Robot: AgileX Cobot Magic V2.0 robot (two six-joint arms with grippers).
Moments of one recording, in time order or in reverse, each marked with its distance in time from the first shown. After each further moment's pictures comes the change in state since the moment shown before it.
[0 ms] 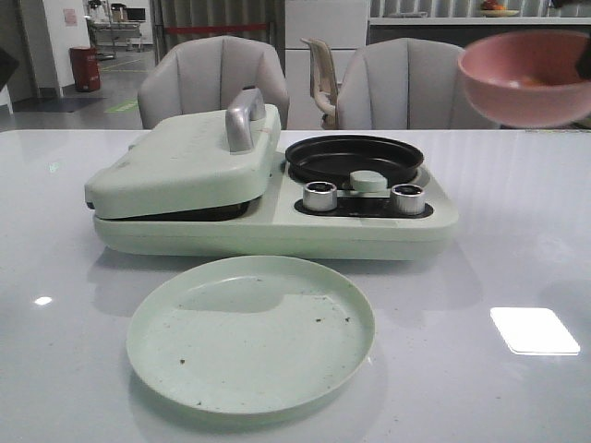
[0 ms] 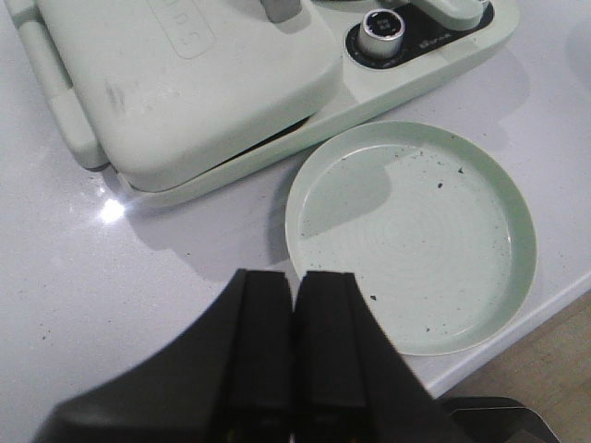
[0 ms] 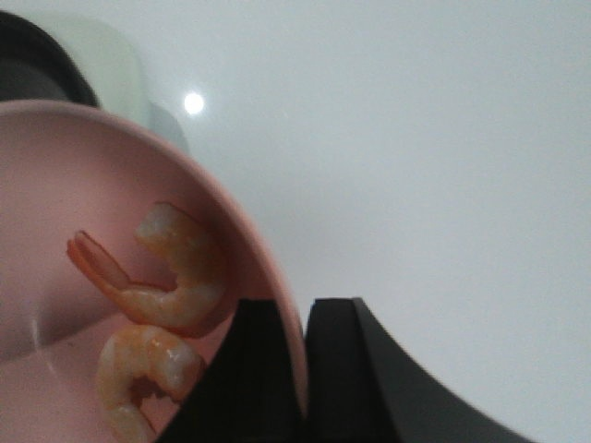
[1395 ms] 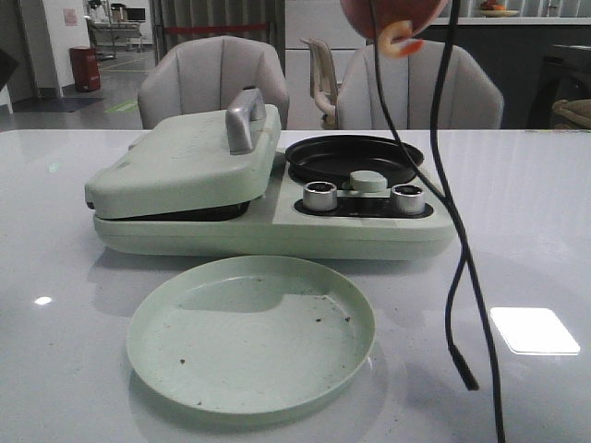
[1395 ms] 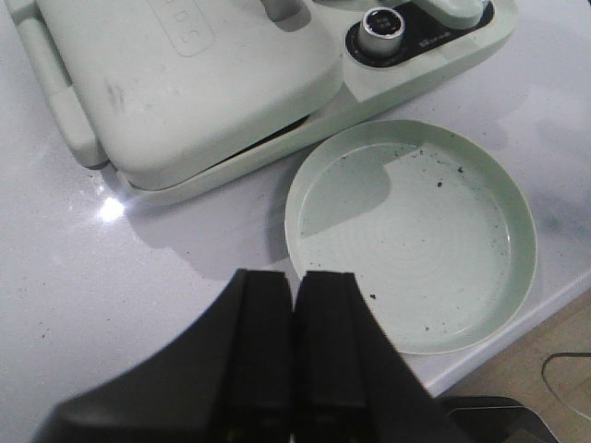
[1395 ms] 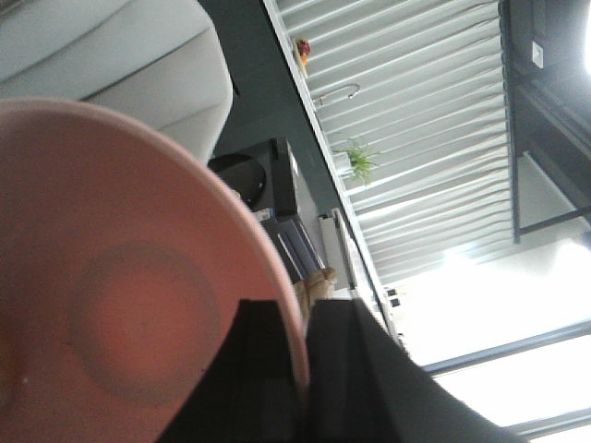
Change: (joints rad) left arm 0.000 0.000 0.000 0.000 0.000 -0.002; right arm 0.638 0.377 -0.345 -1.766 0.251 0.645
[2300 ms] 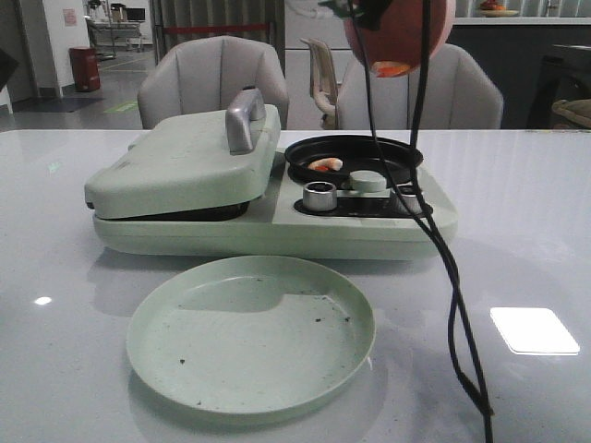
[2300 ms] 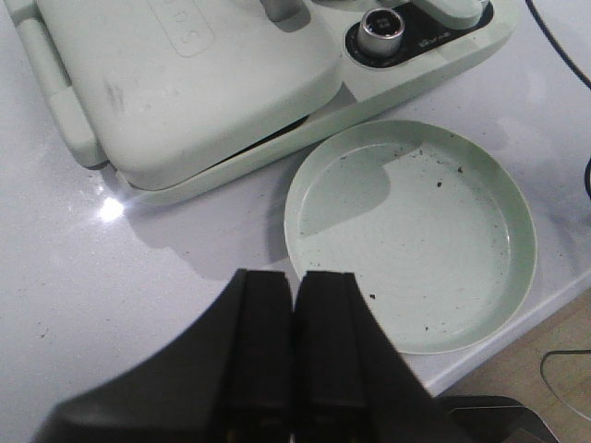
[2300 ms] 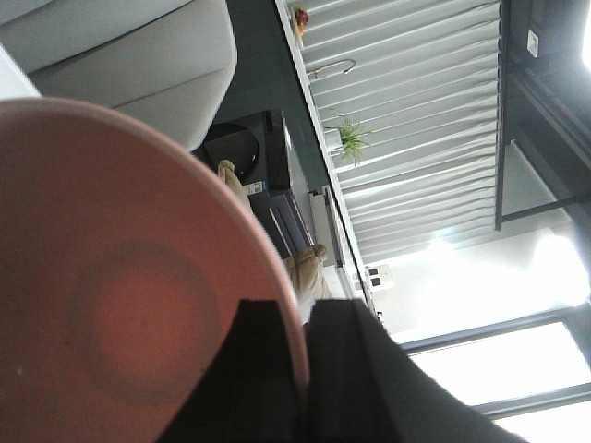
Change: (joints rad) left arm 0.000 0.000 0.000 0.000 0.002 0.000; right arm 0.001 0.068 -0.003 -0.015 0.057 0.005
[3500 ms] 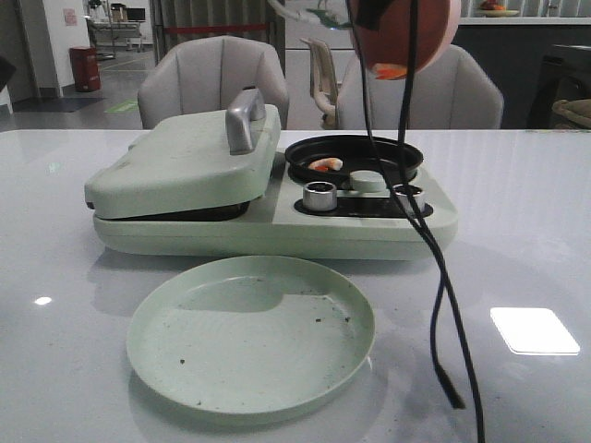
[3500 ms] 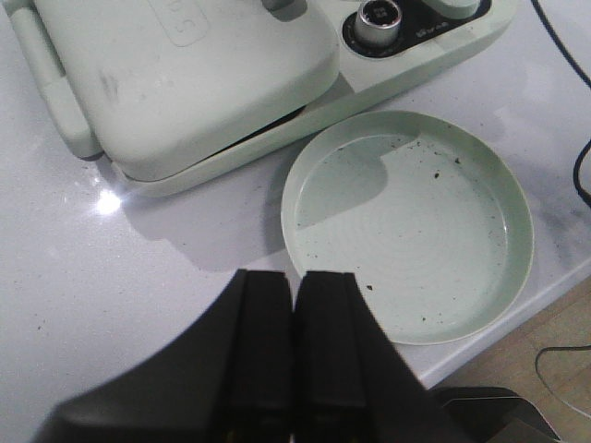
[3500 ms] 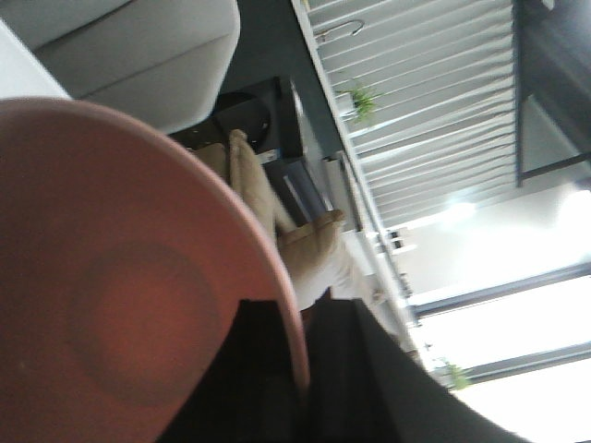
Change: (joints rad) left arm 0.000 -0.001 0.000 0.000 0.016 0.000; right arm 0.020 -0.003 -0.016 0.102 0.065 0.022
